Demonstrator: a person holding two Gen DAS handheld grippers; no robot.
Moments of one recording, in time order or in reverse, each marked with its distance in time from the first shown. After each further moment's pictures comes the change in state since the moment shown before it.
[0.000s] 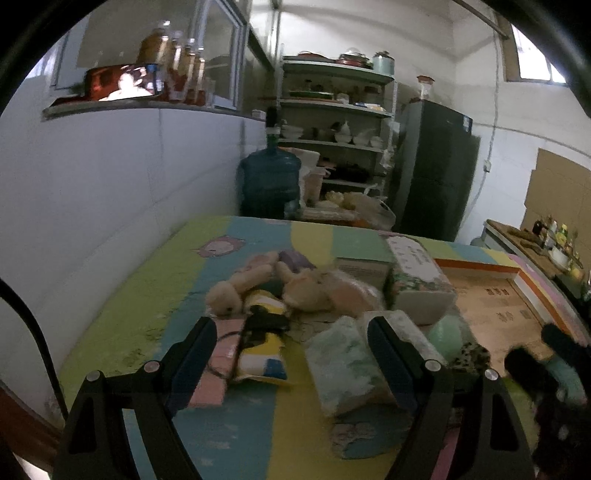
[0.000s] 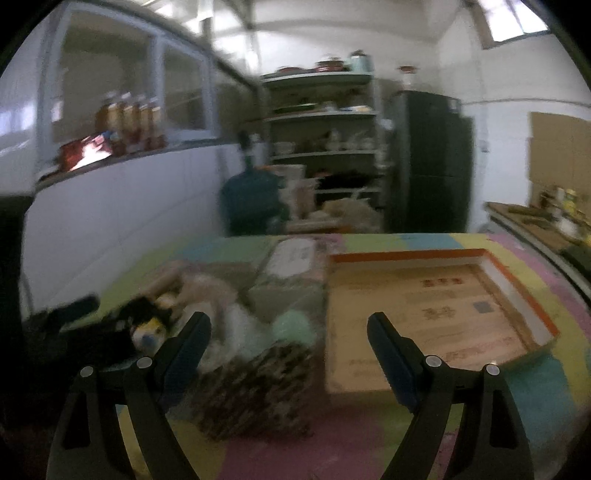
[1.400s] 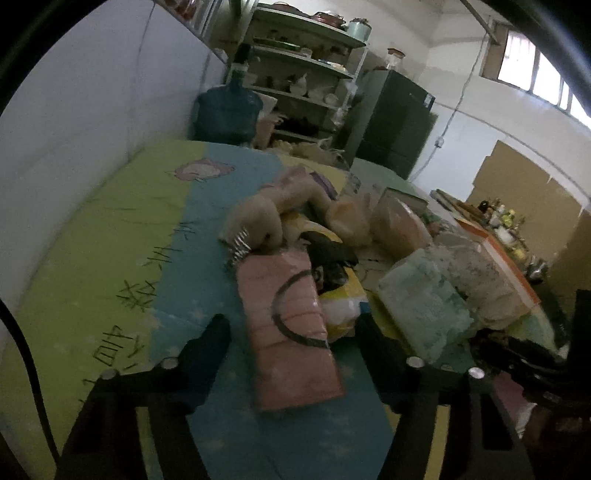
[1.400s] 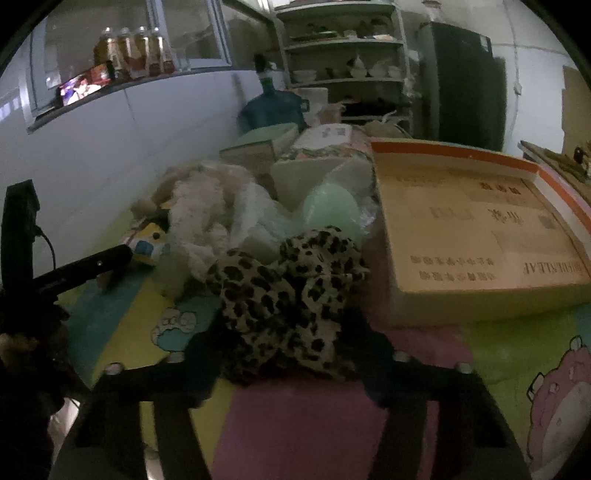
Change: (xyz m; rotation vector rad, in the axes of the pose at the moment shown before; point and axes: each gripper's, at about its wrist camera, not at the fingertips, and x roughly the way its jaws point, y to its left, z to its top) left arm 0.075 0.101 -0.030 -0.038 0.214 -0.351; right arm 0.065 -0.002 -0.048 0.084 0.277 0.088
